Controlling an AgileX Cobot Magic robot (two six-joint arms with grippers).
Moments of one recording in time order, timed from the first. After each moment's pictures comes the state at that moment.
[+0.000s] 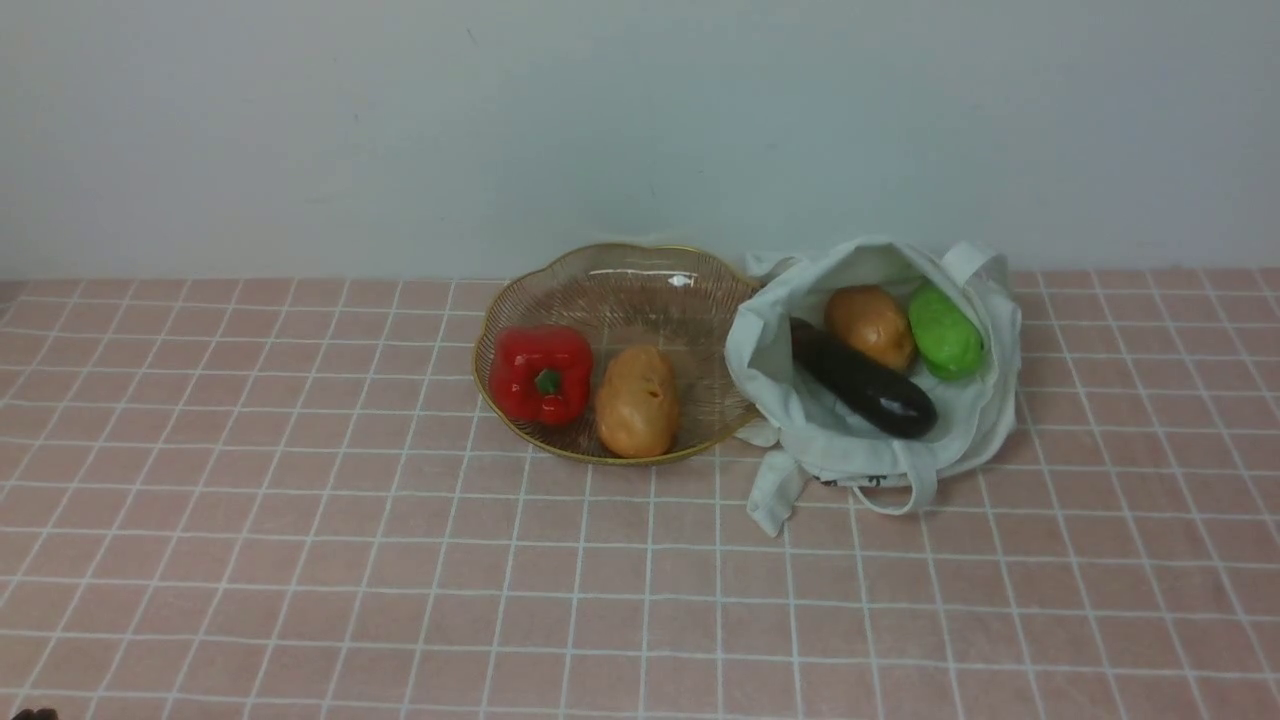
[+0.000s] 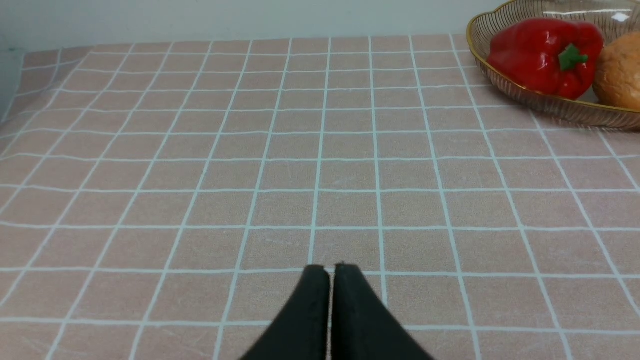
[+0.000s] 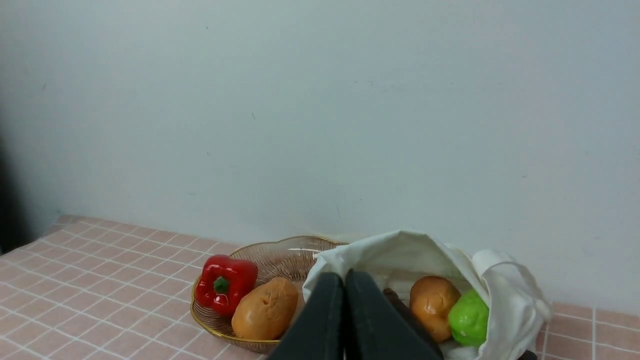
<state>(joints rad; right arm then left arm) 0.38 0.14 -0.27 0.24 0.25 -0.16 -0.03 -0.02 0.03 0.08 0.38 -0.09</state>
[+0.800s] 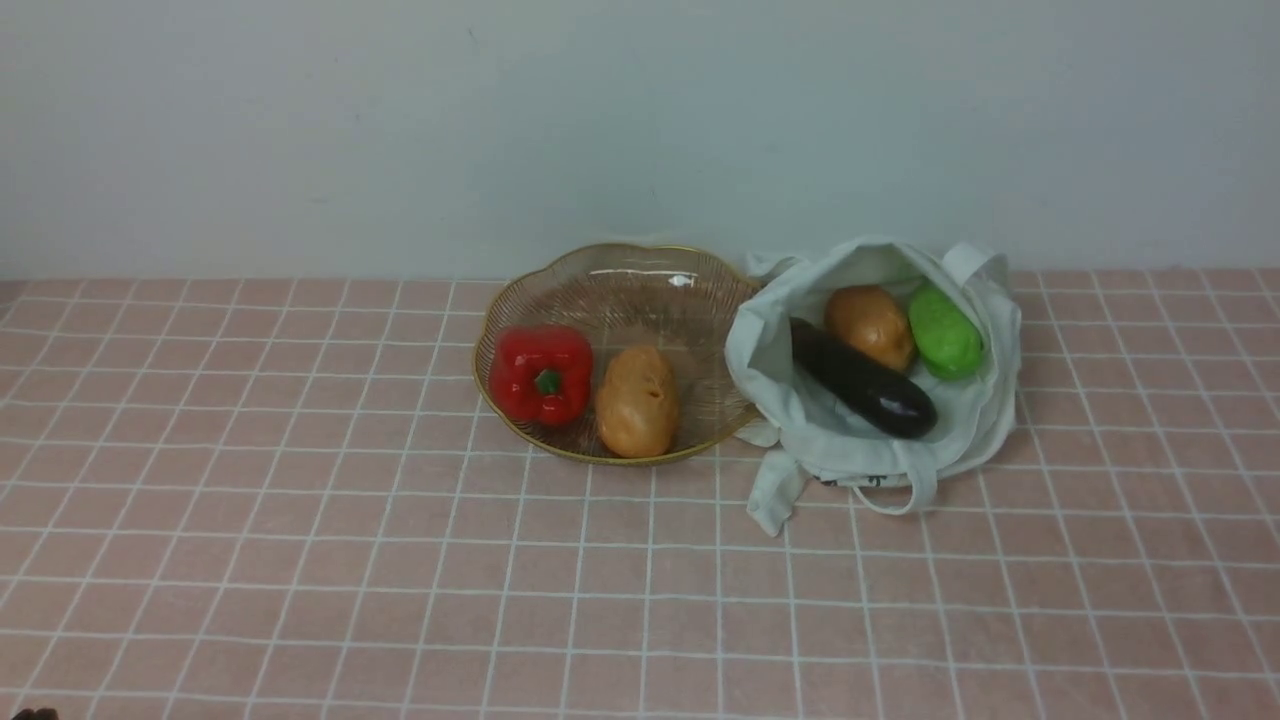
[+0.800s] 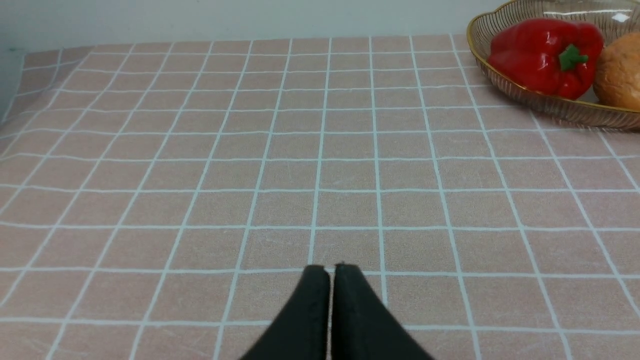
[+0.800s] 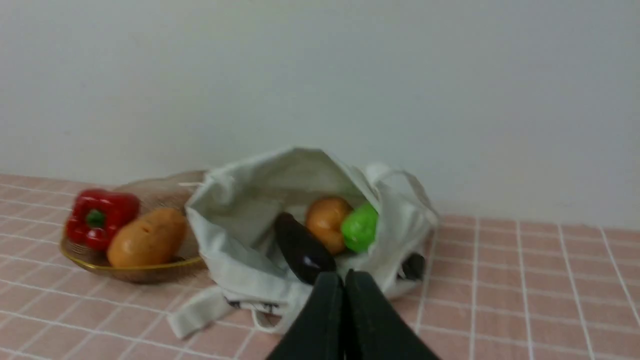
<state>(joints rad) 0.20 0.02 -0.07 0.04 0.28 0.01 -0.03 -0.02 0.03 0.08 0.38 -0.09</state>
